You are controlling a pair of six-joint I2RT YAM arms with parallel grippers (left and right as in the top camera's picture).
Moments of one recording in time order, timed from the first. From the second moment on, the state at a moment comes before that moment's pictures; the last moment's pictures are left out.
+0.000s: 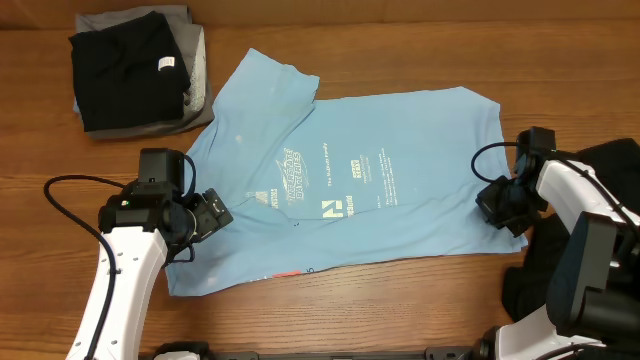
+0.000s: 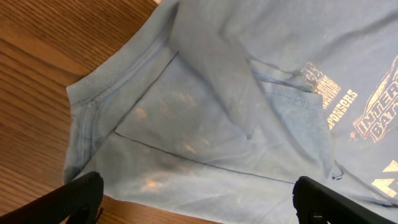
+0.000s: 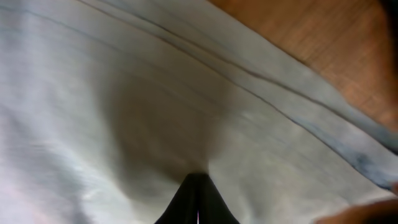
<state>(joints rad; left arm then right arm) 0.02 1.26 0.90 -1.00 0.00 -0.61 -0.22 1.76 1.01 -0.87 -0.04 0.73</state>
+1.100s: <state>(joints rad) 0.02 1.26 0.91 -0.79 0.19 -0.56 -0.40 1.45 0.98 -1.07 0.02 0.74</state>
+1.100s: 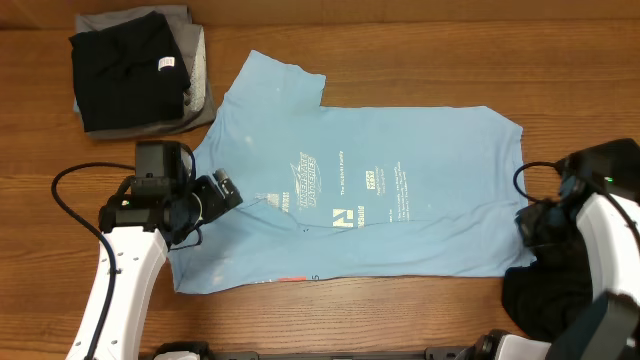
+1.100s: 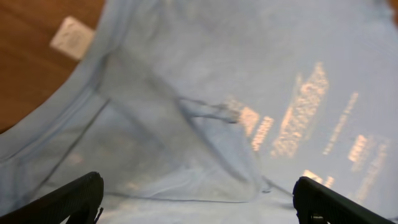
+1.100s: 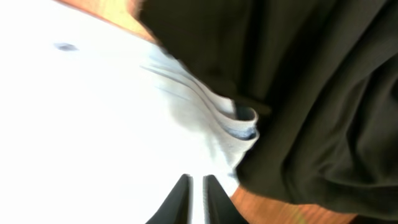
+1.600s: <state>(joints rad) -0.15 1.61 1.47 -0.64 0.17 -0.44 -0.38 1.42 1.31 -1.06 -0.15 0.54</state>
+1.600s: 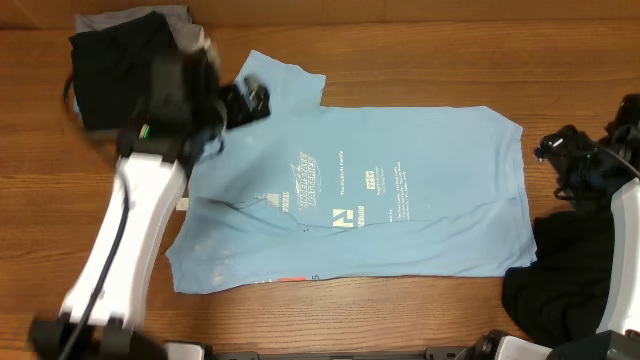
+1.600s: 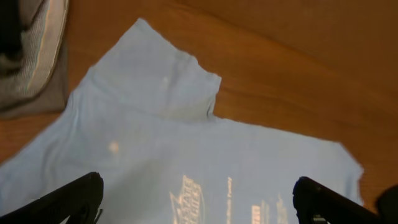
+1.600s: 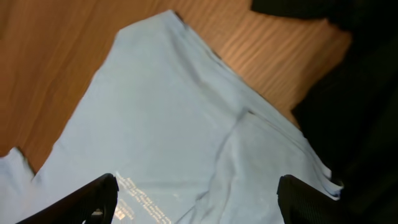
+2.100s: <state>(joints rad) -0.30 2.37 2.22 -0.86 0.05 -0.25 -0.29 1.48 1.31 -1.08 -0.17 0.49</state>
